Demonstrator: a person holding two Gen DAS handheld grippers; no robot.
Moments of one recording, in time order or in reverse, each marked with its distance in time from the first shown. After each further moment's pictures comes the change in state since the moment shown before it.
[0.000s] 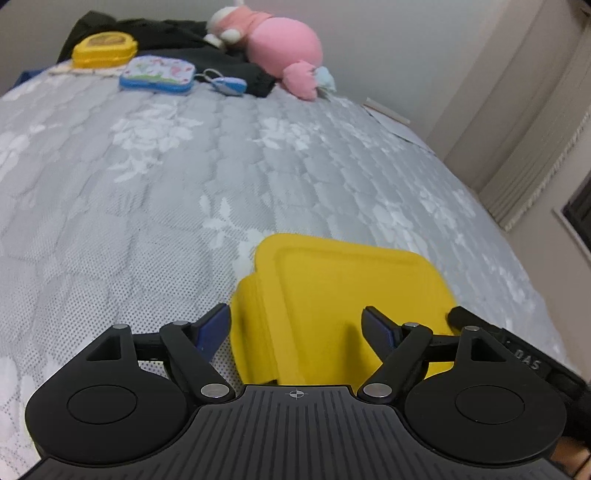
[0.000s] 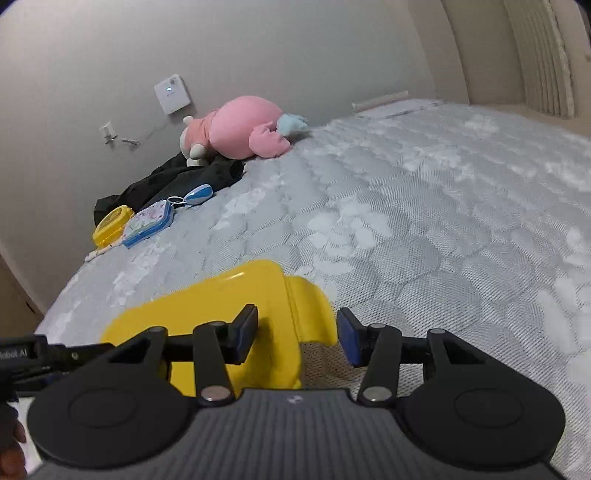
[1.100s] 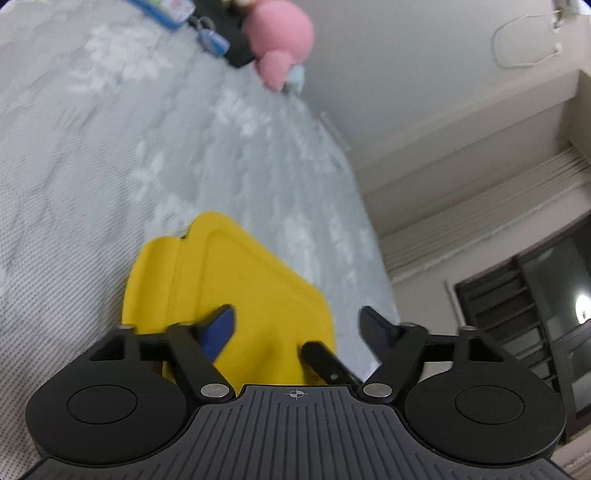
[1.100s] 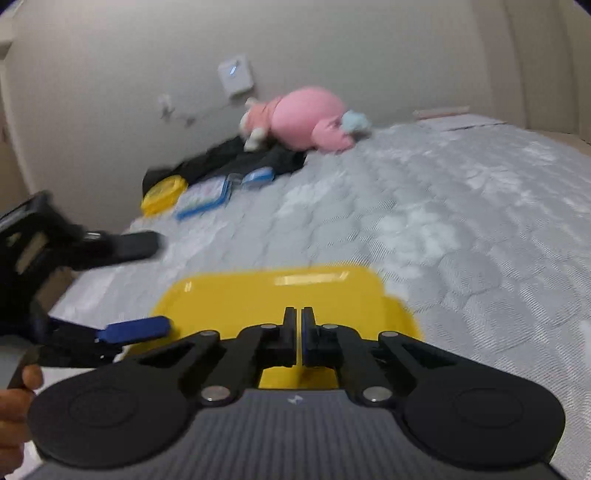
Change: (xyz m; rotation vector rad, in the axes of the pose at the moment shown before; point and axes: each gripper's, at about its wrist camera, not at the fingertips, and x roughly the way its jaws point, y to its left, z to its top) left arm 0.012 0.032 0.006 -0.394 0.039 -0.417; right arm 0.000 0.047 -0.014 -0.172 0.031 0.126
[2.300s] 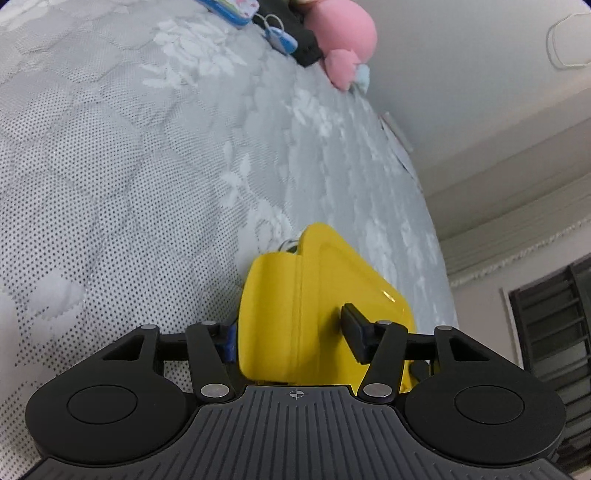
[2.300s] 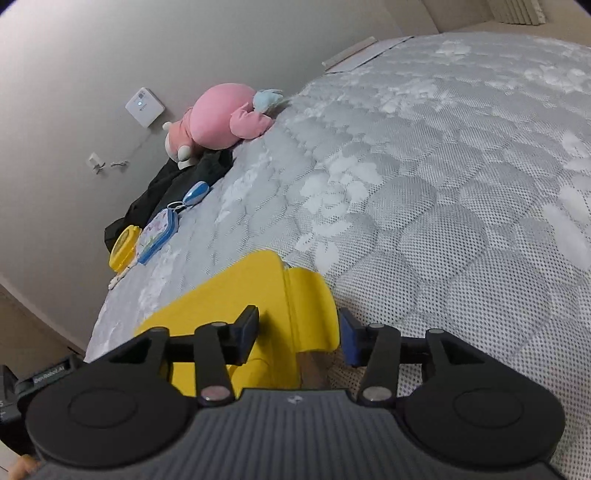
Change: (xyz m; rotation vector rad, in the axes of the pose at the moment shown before) left arm 0.008 0.044 0.013 -0.021 0.011 0.194; right arm -0.003 -0.075 -0.004 0.435 0.035 -0.020
